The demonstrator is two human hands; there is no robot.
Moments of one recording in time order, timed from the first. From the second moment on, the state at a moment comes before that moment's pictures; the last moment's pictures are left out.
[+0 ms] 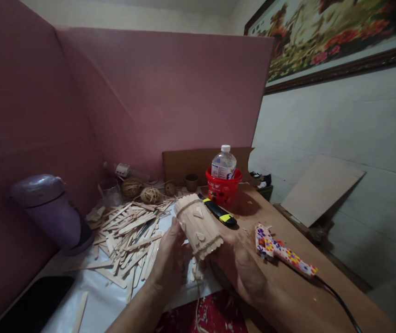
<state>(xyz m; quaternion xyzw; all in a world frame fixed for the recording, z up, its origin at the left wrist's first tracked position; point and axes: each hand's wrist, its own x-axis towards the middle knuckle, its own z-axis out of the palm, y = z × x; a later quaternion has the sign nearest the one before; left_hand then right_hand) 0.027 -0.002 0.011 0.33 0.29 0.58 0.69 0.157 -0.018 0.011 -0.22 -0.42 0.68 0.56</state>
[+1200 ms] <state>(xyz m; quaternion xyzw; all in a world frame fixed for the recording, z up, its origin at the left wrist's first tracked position) 0.024 -0.007 0.020 0.36 0.33 0.56 0.67 0.159 -0.013 0.007 -0.19 -0.36 0.76 0.51</state>
